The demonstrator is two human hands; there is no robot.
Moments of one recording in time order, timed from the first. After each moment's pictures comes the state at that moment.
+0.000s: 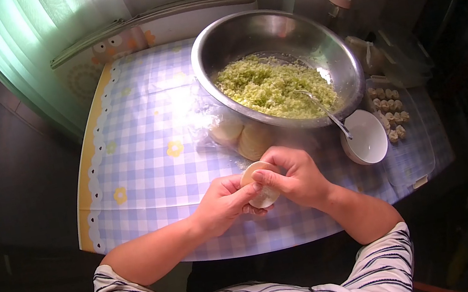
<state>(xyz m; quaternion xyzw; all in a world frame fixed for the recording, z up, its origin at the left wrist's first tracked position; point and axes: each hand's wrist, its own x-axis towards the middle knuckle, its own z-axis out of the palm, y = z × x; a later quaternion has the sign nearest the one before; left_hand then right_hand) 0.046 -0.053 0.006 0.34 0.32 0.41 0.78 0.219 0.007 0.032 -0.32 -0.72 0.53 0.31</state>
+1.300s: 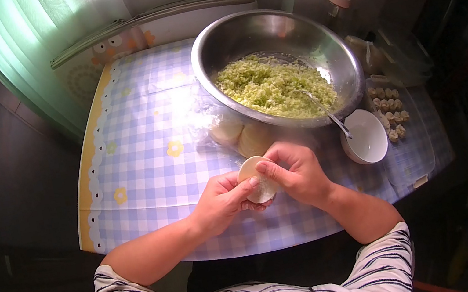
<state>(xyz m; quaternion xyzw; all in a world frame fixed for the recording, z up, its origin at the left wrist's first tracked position) 0.046 -0.052 0.007 0.34 0.34 0.43 0.76 0.218 0.008 0.029 -0.32 -0.70 0.52 0.36</state>
